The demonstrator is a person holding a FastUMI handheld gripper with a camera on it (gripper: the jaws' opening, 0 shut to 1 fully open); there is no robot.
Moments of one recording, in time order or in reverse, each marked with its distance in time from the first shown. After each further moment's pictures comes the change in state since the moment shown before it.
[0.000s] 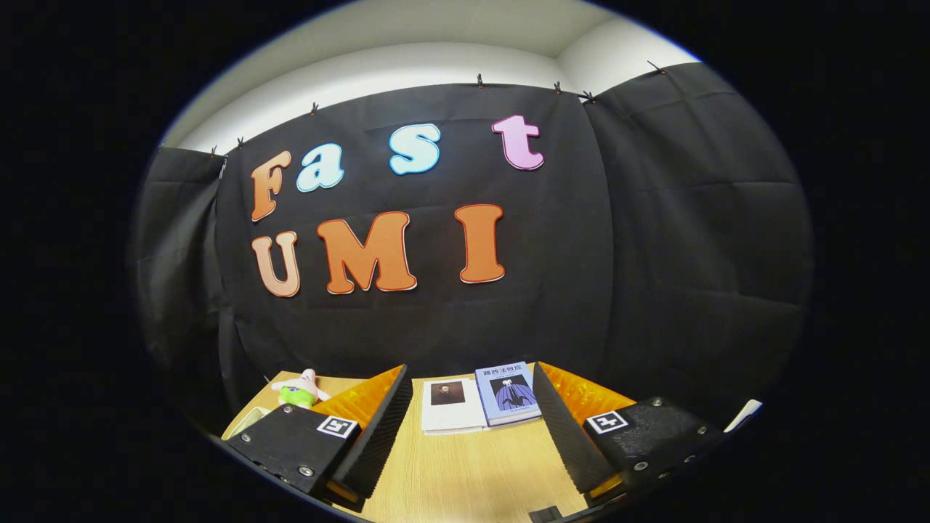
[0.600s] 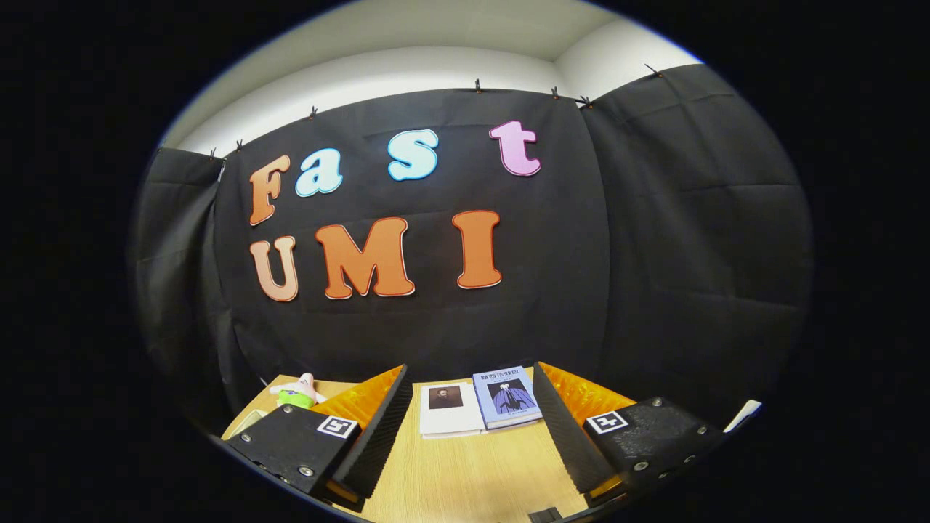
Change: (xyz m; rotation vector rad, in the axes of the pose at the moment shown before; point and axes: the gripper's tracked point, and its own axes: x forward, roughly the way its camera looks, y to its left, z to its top) arm -0.006 -0.008 0.004 0.009 -0.020 -0.027
